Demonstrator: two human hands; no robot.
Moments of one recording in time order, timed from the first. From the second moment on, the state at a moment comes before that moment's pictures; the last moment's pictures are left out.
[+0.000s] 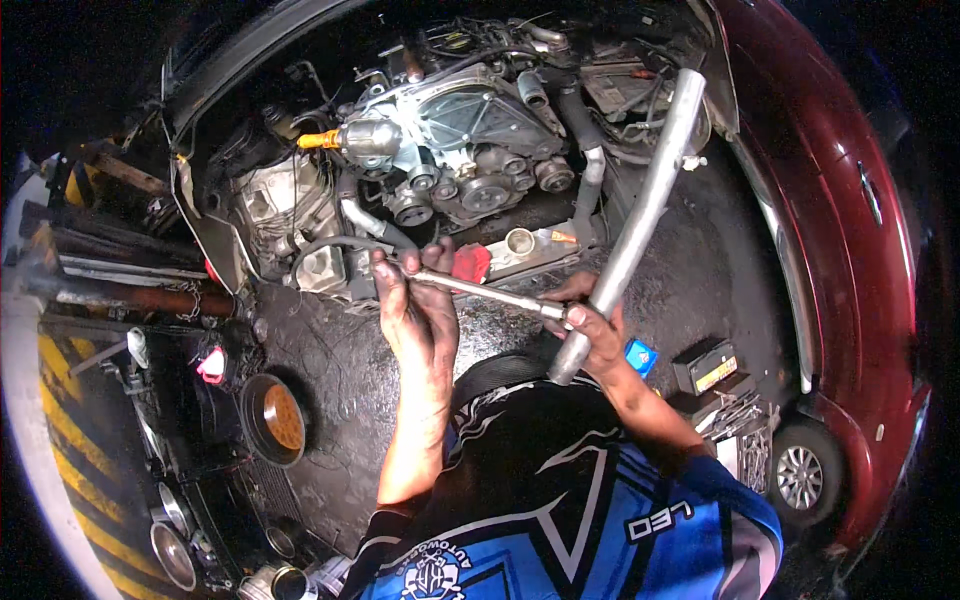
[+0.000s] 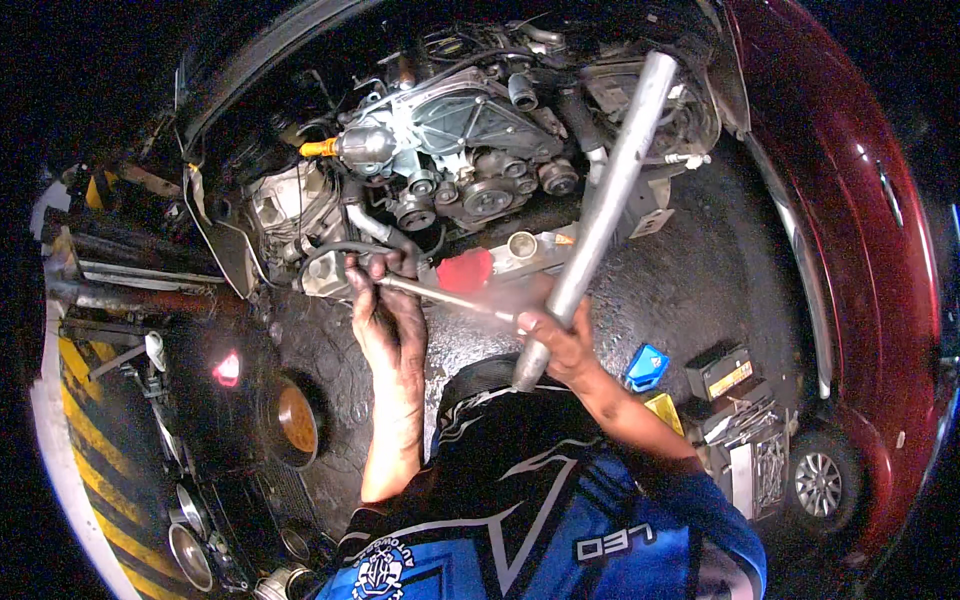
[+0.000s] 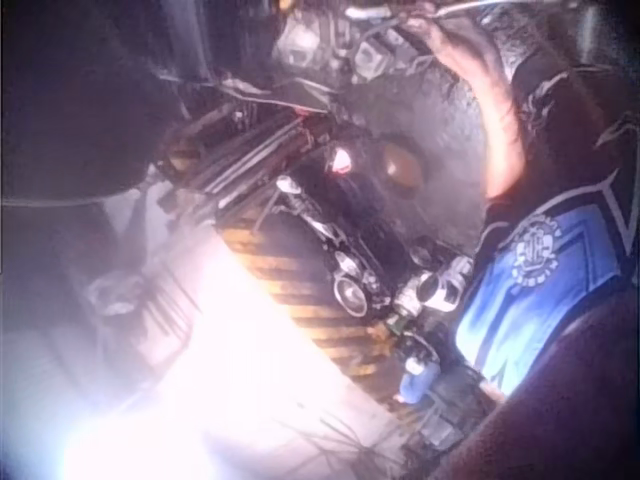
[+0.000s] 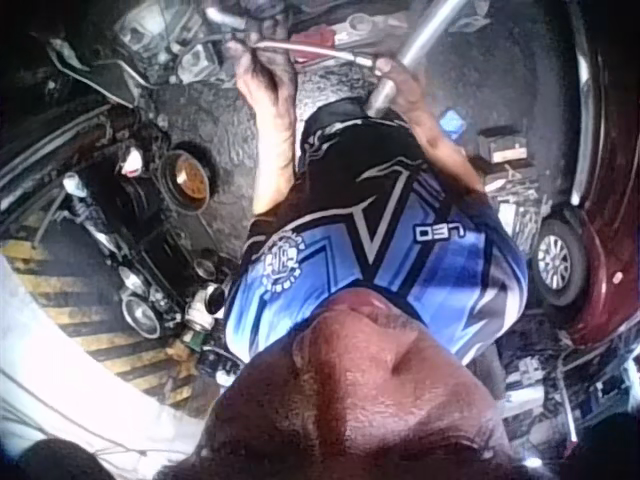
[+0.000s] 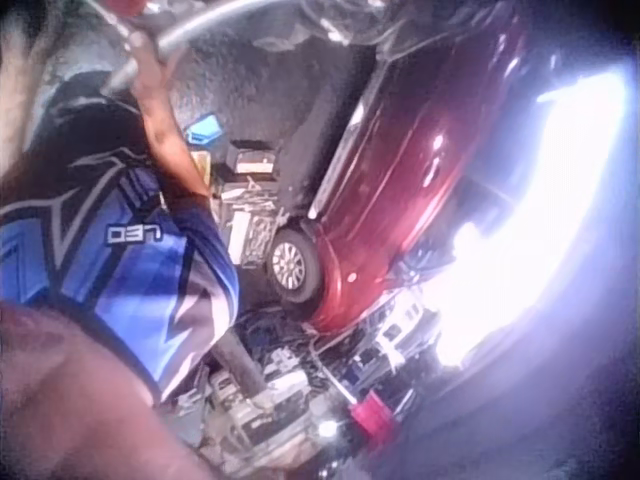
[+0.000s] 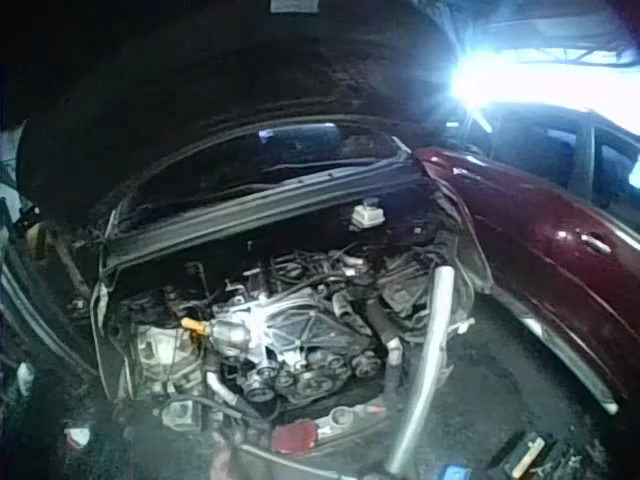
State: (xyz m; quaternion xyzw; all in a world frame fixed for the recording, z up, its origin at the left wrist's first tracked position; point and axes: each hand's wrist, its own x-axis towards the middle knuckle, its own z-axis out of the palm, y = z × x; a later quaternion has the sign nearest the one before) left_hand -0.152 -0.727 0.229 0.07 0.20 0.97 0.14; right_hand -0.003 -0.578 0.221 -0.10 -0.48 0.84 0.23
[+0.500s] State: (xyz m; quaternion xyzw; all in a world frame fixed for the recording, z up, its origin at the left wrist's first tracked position) left_hand -0.078 -0.708 0.261 0.31 0.79 0.53 -0.02; right_hand -0.004 -0.556 0.237 -0.07 -0.43 0.86 0.28
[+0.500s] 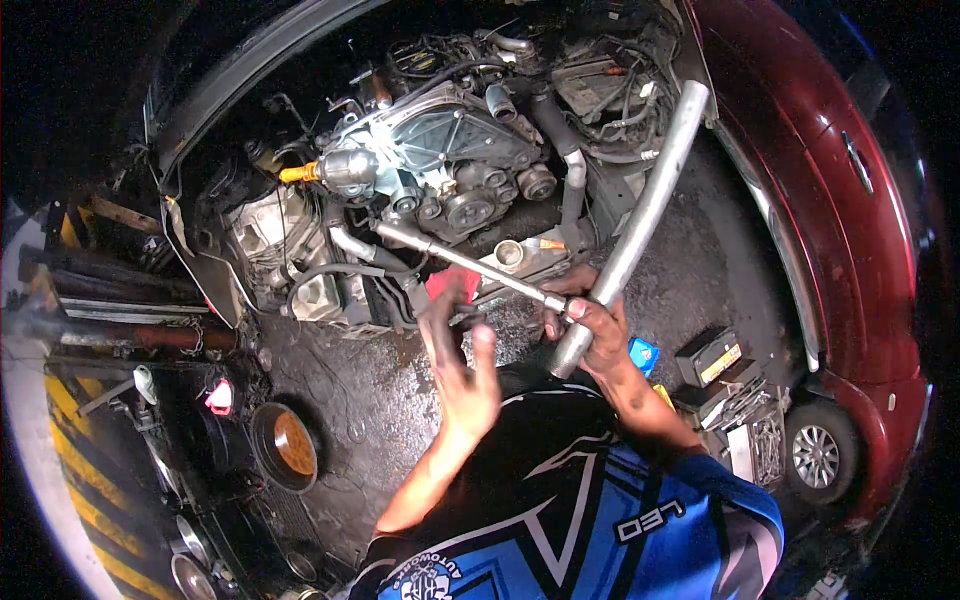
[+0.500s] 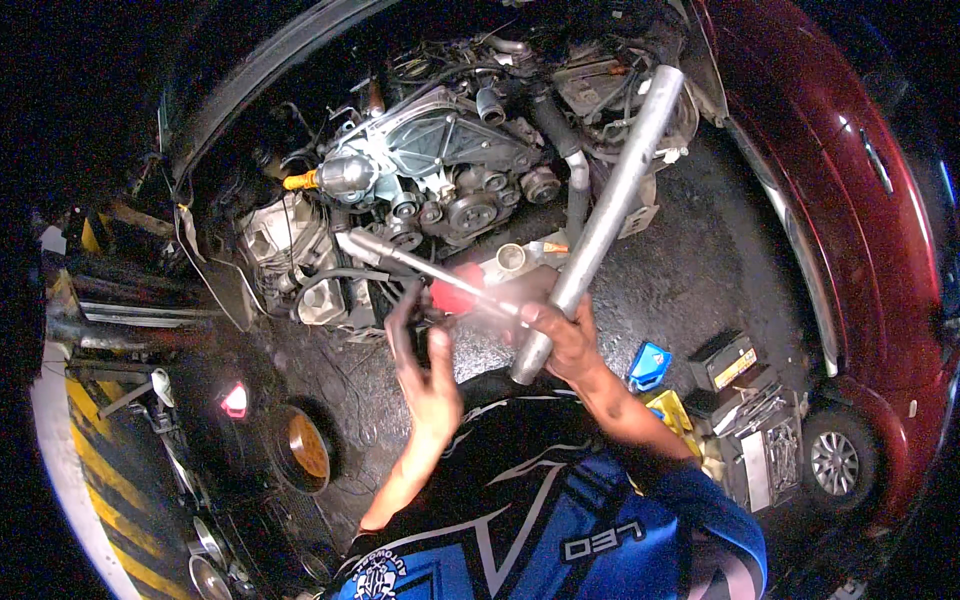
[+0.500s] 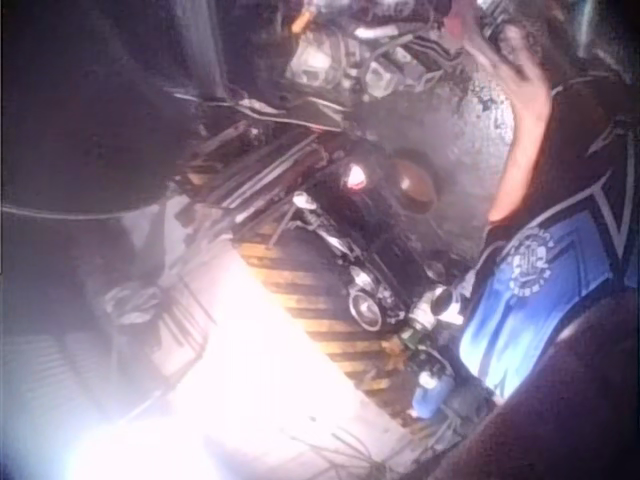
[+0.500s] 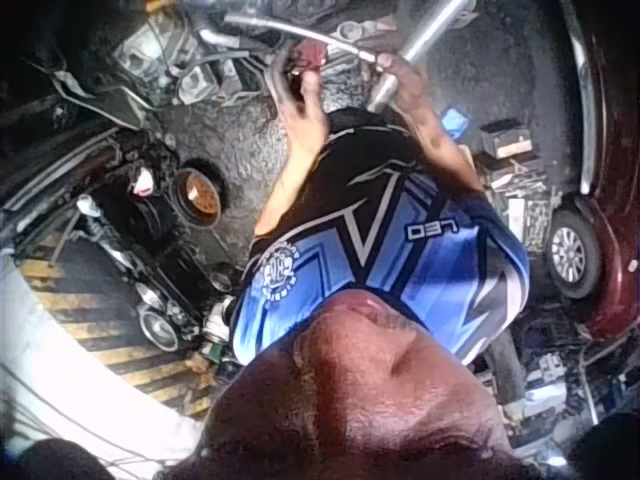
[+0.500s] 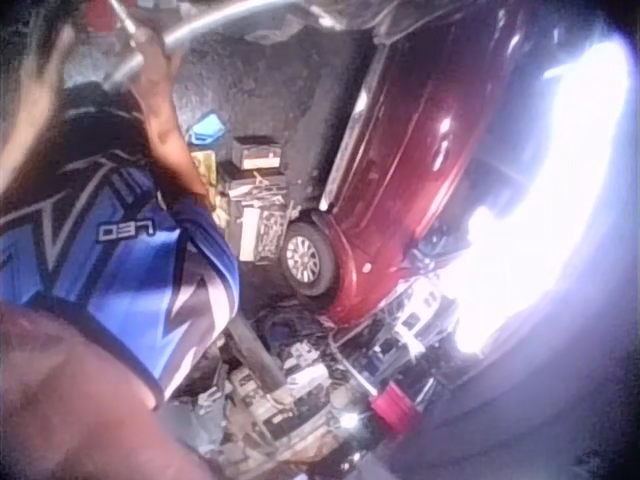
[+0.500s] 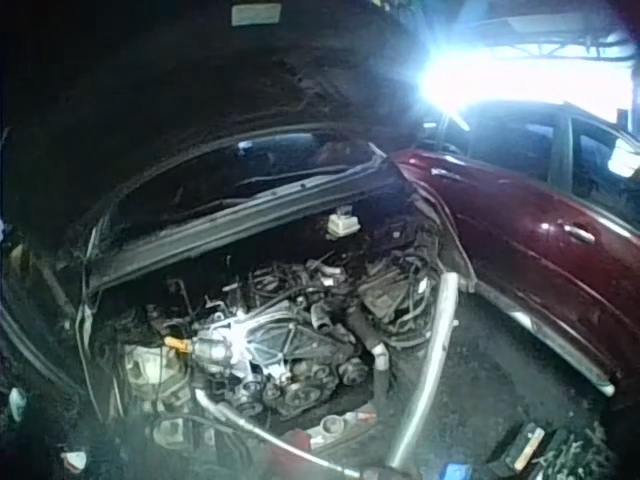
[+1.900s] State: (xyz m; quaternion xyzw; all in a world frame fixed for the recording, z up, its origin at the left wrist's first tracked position) left_hand -0.140 -0.858 0.208 0.26 0.92 0.24 0.15; right_hand 0.006 -0.429 0.216 -0.09 -0.18 0.83 0.52
